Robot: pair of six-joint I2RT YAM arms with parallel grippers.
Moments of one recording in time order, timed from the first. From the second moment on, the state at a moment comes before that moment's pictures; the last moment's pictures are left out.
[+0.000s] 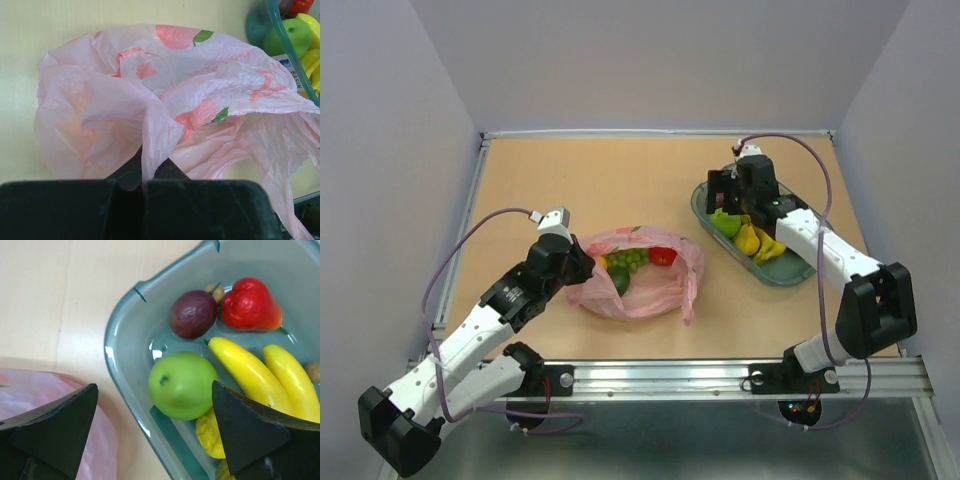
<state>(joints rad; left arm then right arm) -0.63 0.77 0.66 -0.48 -0.21 -0.70 0.36 1.50 1.12 -0.27 0.15 0.24</state>
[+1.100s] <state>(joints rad) -0.63 0.87 0.70 -0.46 -0.17 -0.66 1.09 1.55 1.25 -0.34 0.16 0.20</state>
